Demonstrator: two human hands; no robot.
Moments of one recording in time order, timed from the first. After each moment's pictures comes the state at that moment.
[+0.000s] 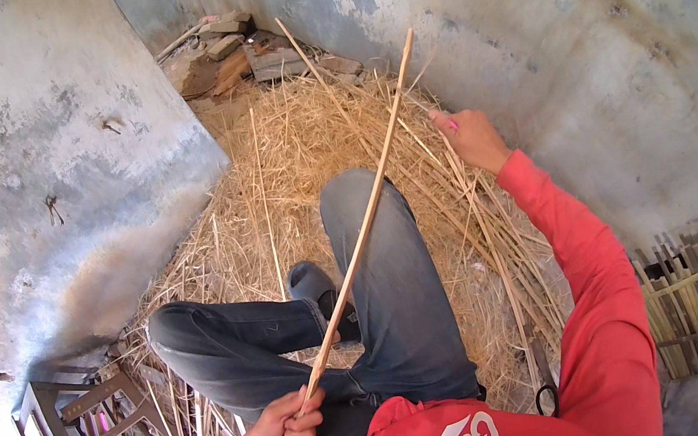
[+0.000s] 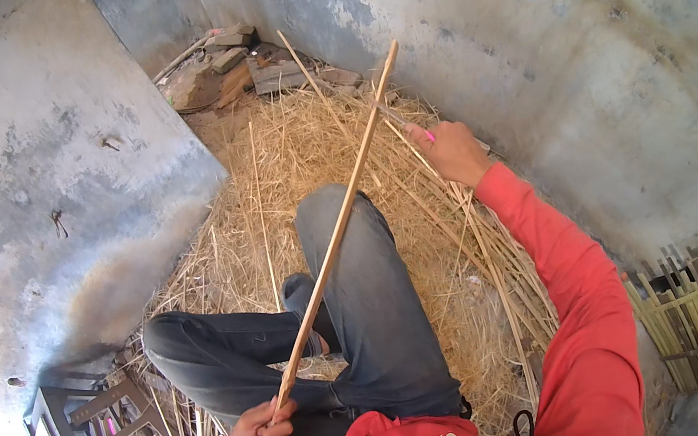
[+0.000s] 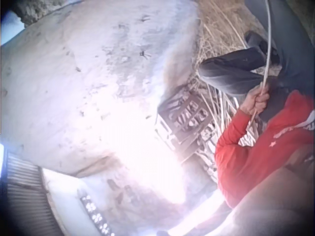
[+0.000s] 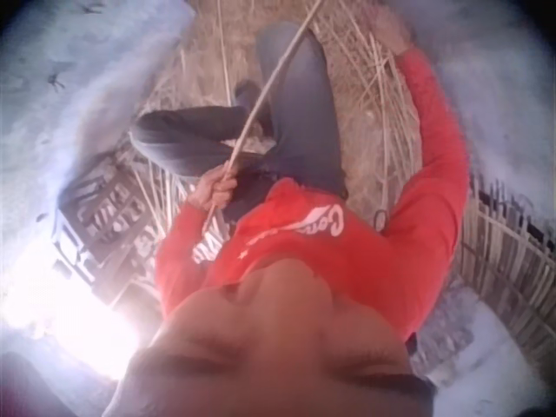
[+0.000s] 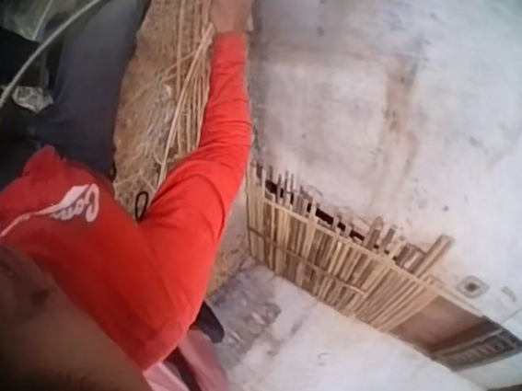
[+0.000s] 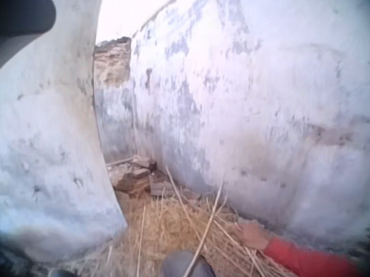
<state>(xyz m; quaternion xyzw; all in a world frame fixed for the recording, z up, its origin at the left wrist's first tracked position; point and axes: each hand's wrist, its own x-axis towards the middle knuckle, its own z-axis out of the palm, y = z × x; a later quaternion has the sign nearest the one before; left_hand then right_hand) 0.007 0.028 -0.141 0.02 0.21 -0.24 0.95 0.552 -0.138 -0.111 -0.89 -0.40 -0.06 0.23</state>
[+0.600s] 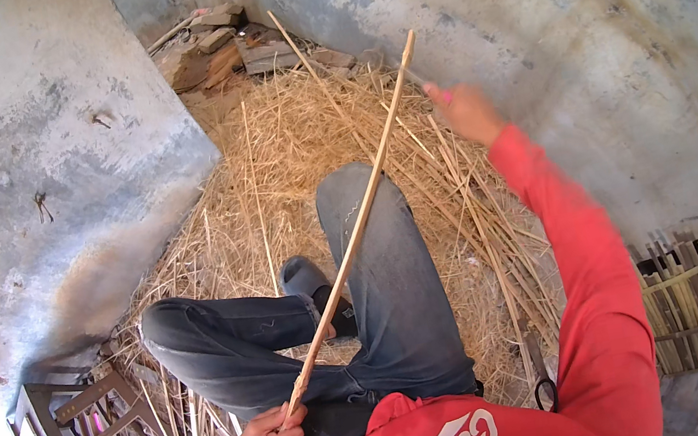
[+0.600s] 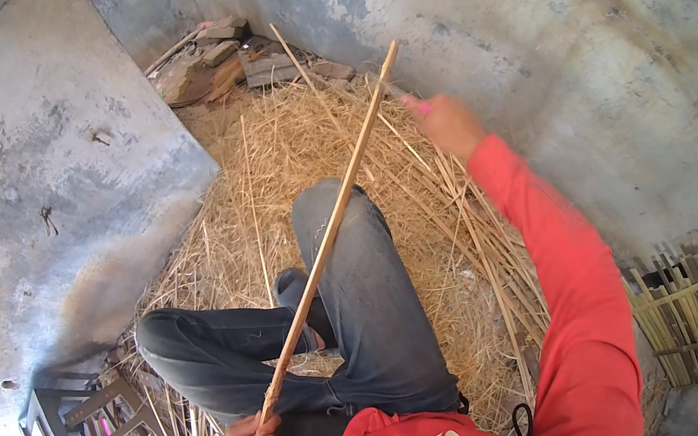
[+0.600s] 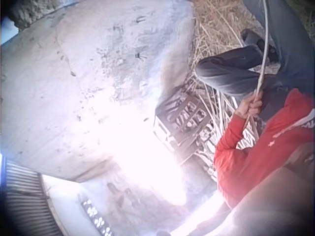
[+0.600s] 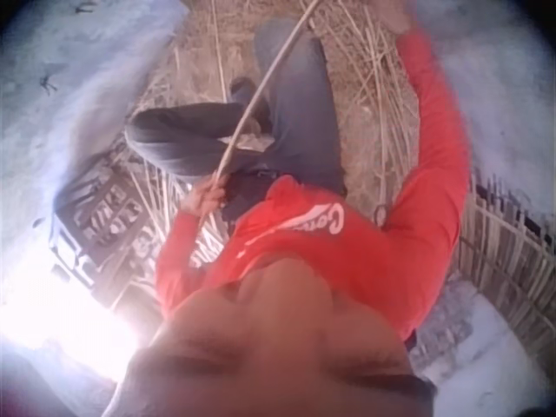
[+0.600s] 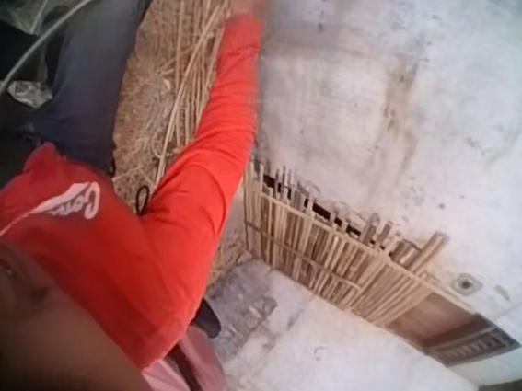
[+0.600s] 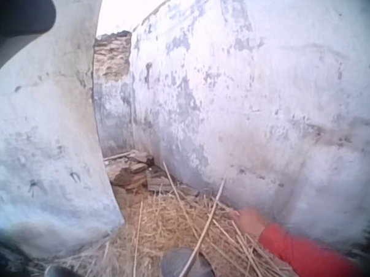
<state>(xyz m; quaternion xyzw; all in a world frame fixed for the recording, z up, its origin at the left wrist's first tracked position) -0.030 0.040 -0.154 0.01 0.22 -0.25 0.94 0.574 -0.125 -0.088 -0.90 -0.39 -0.04 0.19</state>
